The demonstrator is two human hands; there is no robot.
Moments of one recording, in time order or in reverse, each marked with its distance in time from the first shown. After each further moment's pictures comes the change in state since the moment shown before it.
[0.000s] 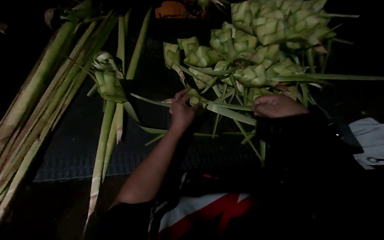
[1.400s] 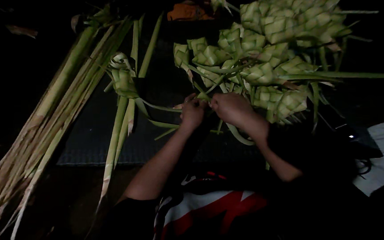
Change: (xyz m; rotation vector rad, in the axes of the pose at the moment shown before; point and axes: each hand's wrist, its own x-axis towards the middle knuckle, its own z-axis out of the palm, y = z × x) left_hand -0.025 0.031 0.000 -0.057 -0.061 -0.262; right_hand 0.026 -0.056 0.087 -0.318 0.173 -0.294
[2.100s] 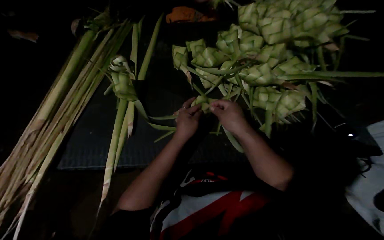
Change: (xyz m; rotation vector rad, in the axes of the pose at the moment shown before) left_hand -0.015 -0.026 -0.009 0.010 -0.022 0.232; right_hand -0.004 0.006 0.019 0.625 0.049 0.266
